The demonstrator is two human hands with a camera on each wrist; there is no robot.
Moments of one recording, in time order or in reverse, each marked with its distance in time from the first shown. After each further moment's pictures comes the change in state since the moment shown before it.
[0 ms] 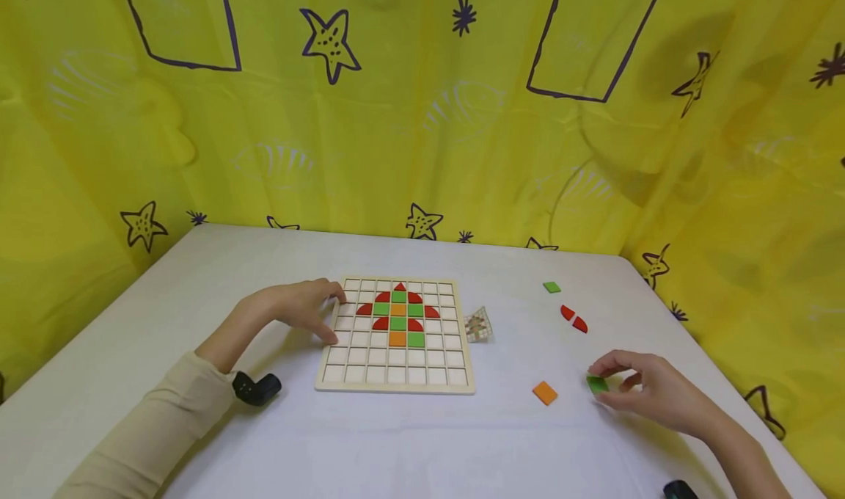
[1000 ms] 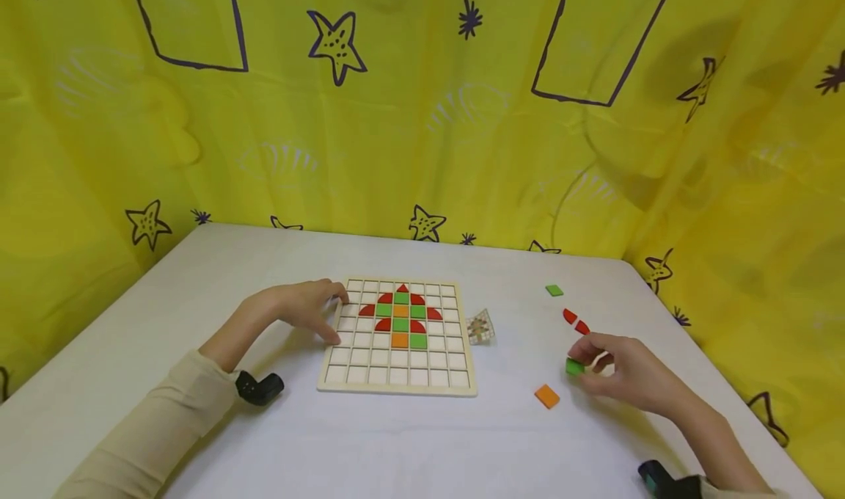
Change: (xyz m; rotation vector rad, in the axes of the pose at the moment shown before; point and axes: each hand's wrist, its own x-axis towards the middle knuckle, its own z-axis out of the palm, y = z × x) left_hand -0.003 0.002 -0.002 -0.015 0.008 0.000; right_hand 0.037 -0.014 0.008 -0.070 0.039 -0.079
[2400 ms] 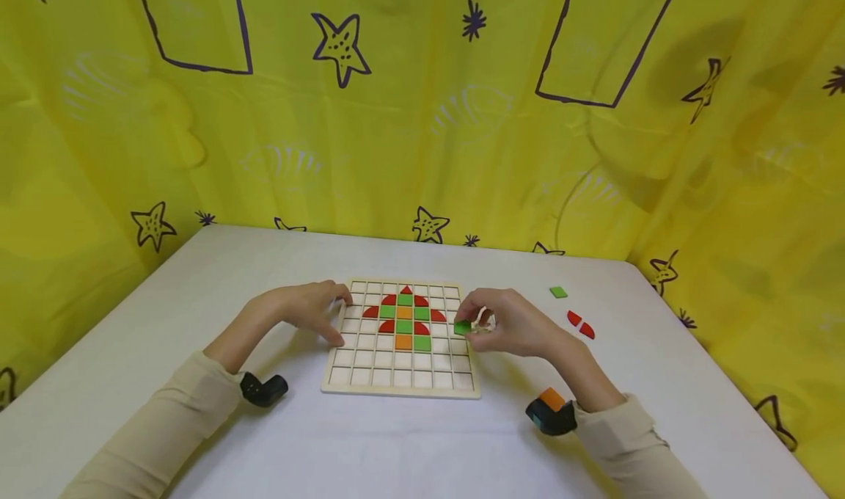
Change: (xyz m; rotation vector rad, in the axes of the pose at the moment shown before) left_hand 0.002 -0.001 0.001 -0.007 -0.006 -0.021; right_hand 0.131 -0.083 0.047 0.161 -0.149 -0.158
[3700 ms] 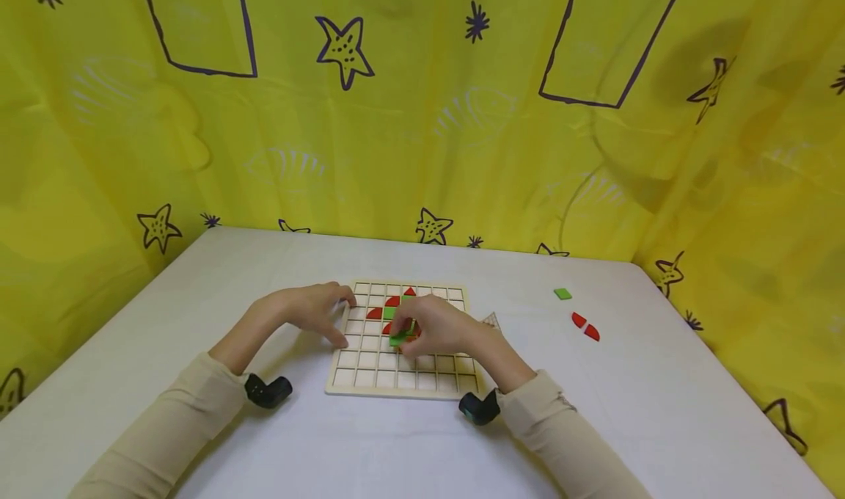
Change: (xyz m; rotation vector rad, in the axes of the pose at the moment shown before) left_hand 0.000 0.000 0.001 -0.001 0.008 -0.003; right_hand 0.077 -0.023 0.064 -0.007 -0.200 -0.046
